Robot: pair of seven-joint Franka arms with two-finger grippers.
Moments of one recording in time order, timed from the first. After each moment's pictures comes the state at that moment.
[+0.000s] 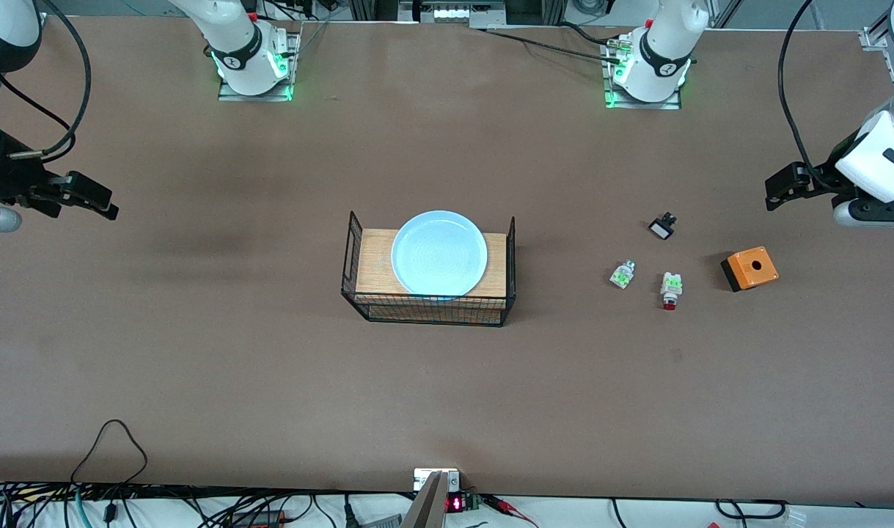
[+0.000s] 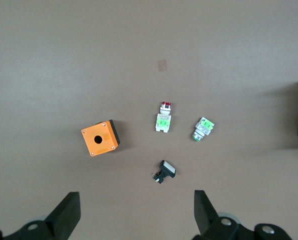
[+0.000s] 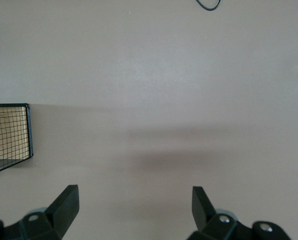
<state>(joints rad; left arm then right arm) -0.07 0.03 0.05 -1.66 0.06 1.66 0.01 0.12 0.04 -0.16 -1.70 0.05 1.77 0.00</state>
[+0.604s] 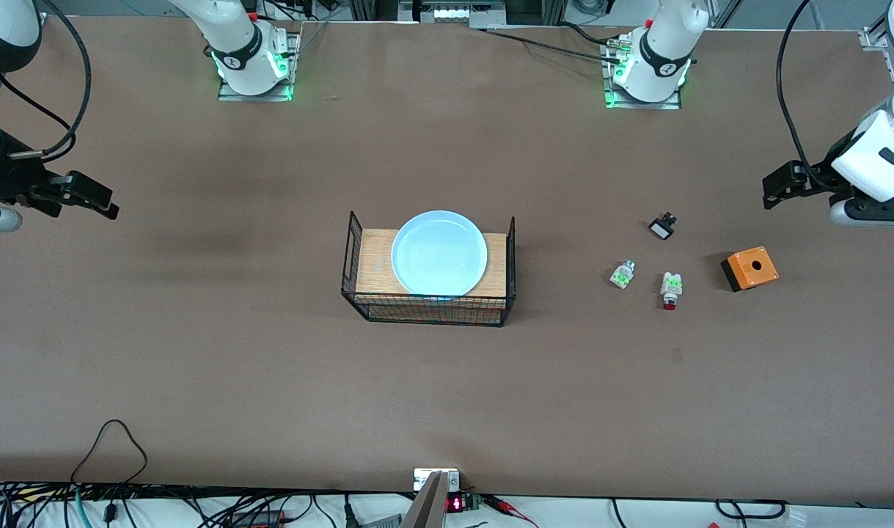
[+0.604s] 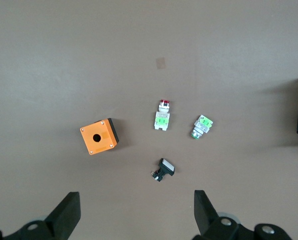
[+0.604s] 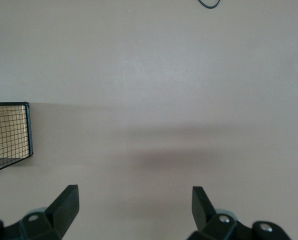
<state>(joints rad) -0.07 0.03 0.04 -1.66 0.06 1.64 0.01 0.12 0.04 -0.16 -1.70 0.05 1.76 0.00</state>
